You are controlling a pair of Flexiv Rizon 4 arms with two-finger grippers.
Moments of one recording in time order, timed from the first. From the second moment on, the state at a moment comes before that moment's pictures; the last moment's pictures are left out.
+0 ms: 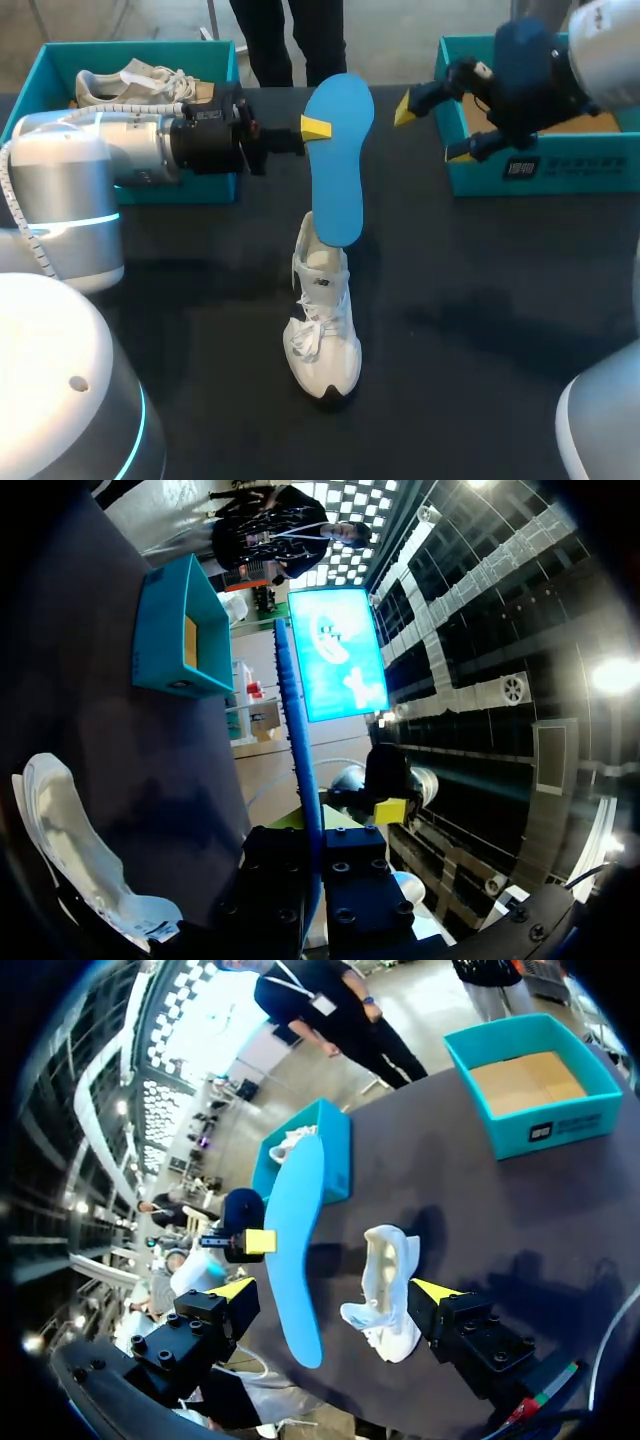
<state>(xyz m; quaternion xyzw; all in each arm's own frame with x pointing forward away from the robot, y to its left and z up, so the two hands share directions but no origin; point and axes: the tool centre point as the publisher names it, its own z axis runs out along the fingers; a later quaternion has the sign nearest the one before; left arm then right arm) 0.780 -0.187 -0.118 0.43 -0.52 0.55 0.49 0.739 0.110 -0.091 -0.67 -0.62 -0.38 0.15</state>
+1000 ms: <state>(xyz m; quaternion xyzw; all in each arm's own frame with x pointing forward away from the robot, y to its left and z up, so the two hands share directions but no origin) 0.780 -0.187 -0.118 0.43 -0.52 0.55 0.49 0.762 0.115 -0.119 -0.51 -0.58 -0.50 0.38</state>
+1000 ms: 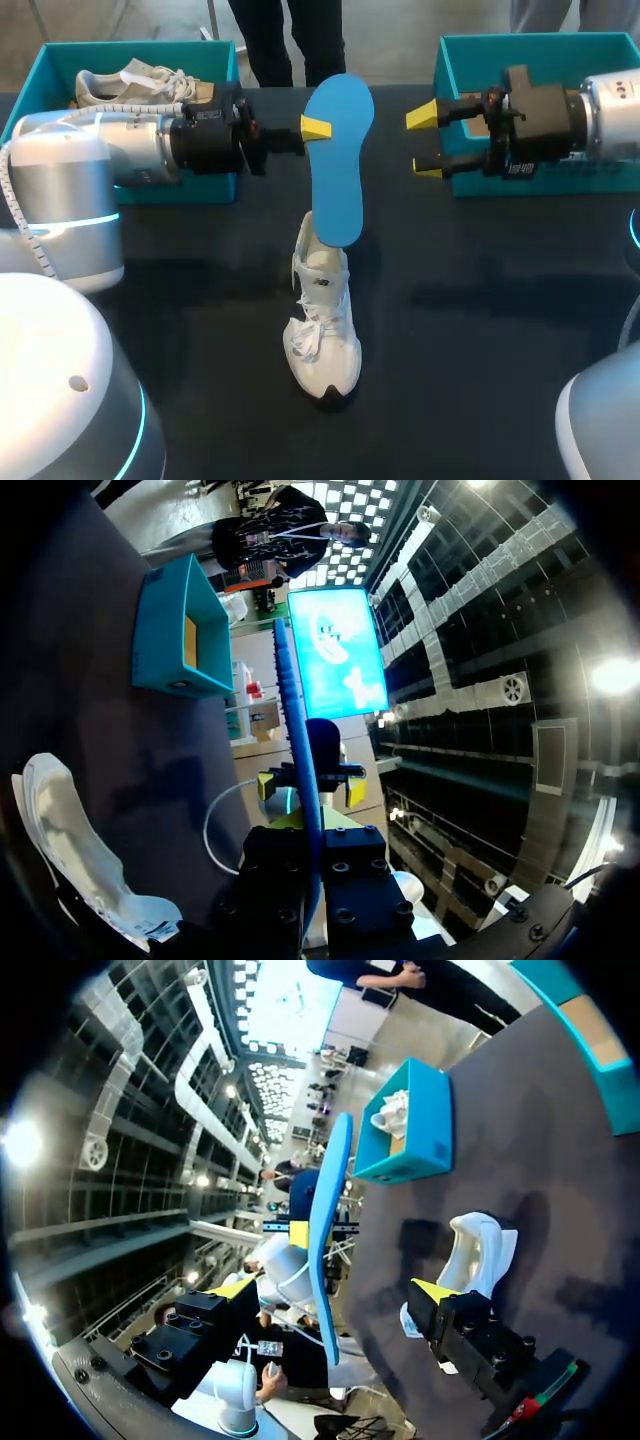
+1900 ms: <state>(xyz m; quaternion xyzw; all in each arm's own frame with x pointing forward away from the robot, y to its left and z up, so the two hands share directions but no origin) 0.795 -0.174 -0.108 0.28 -0.63 0.63 0.35 0.766 0.114 -0.117 -0.52 -0.58 -0.49 0.38</state>
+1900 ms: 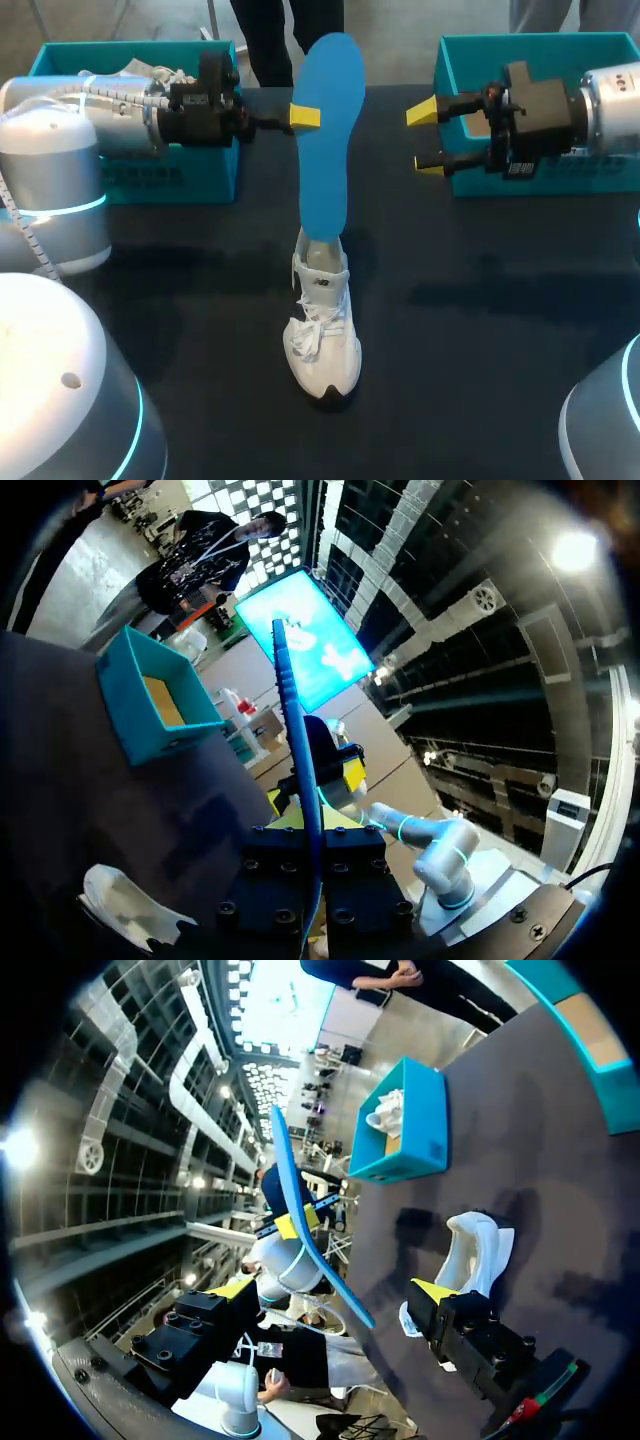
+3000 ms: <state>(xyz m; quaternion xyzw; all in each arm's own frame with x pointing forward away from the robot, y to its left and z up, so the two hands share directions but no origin) 0.820 -0.170 -0.106 -0.05 -0.70 0.71 -0.05 0.766 0.114 -0.118 -0.52 -0.58 -0.49 0.38</state>
